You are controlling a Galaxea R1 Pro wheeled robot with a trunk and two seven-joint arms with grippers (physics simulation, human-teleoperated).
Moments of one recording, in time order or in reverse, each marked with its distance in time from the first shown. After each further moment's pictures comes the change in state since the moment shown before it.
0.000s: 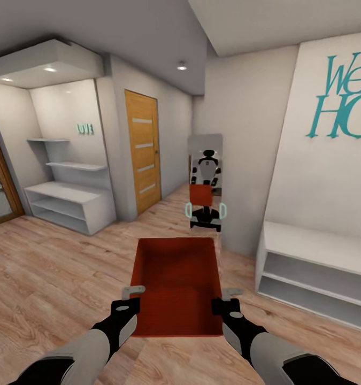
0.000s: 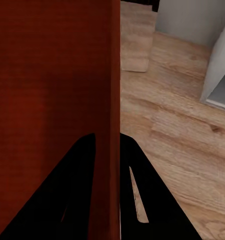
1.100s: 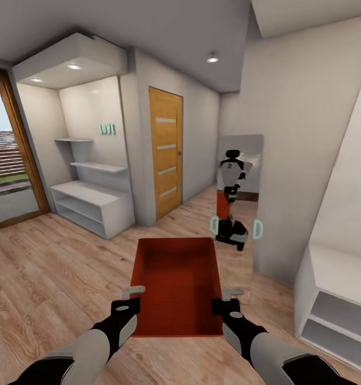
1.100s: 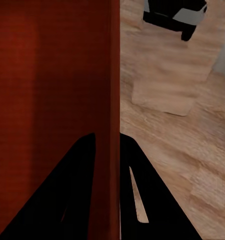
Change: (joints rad) left arm 0.000 0.000 0.000 0.001 0.000 0.000 0.000; right arm 0.000 0.000 0.002 0.000 -0.002 0.001 0.000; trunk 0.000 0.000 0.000
